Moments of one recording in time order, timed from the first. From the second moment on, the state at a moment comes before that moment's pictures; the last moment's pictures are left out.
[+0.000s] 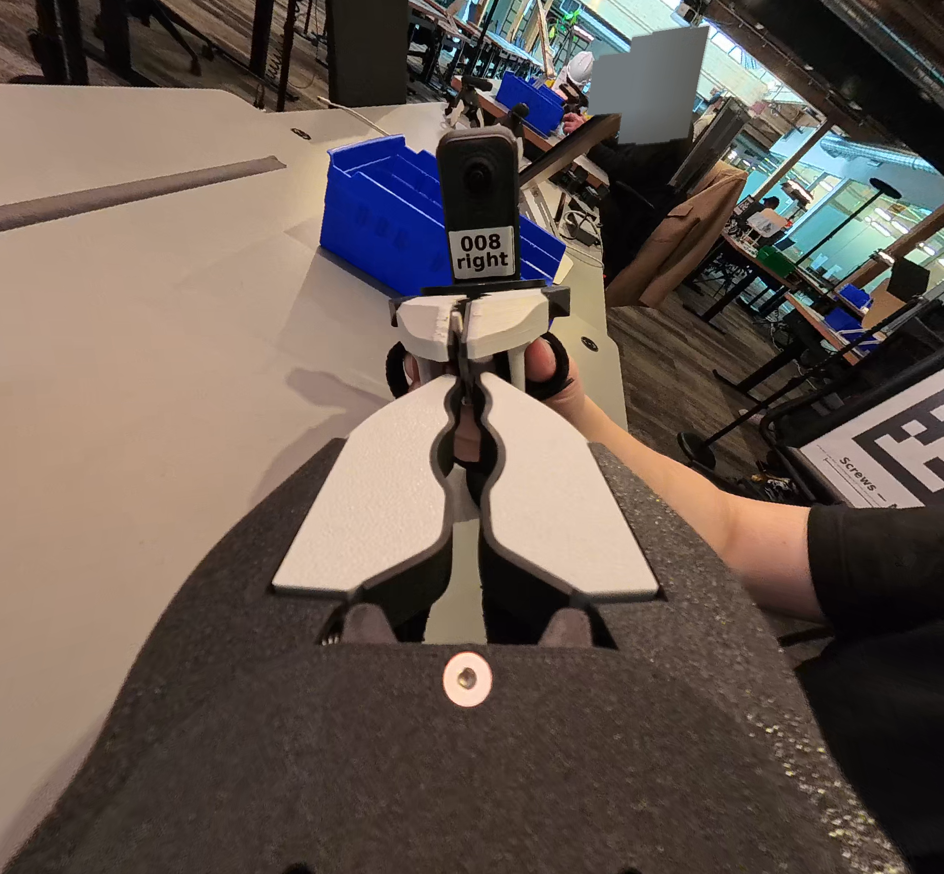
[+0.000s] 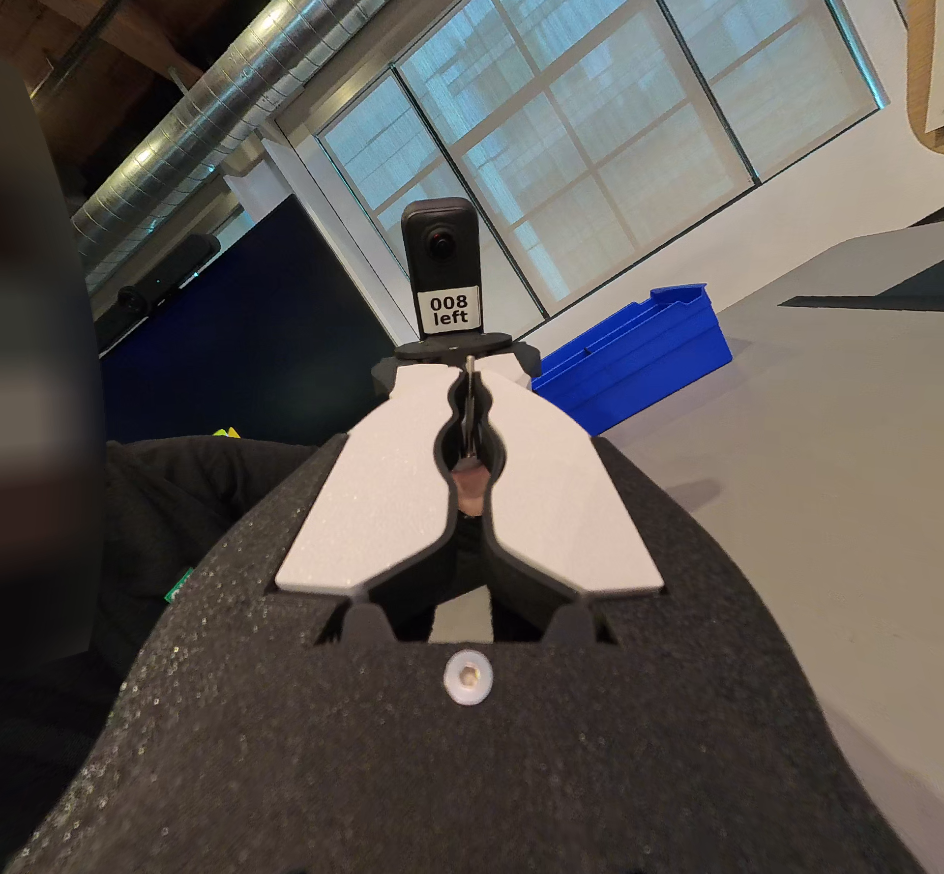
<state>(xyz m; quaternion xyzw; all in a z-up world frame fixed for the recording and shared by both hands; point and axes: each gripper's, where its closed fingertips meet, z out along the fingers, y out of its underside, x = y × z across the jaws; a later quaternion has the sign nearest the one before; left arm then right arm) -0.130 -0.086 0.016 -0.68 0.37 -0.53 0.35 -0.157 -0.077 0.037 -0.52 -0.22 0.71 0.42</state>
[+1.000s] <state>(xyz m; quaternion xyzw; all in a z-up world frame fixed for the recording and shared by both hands) -0.193 0.008 0.072 -0.62 0.38 -0.42 0.55 -0.134 -0.044 -0.107 -0.74 -0.47 0.26 0.41</state>
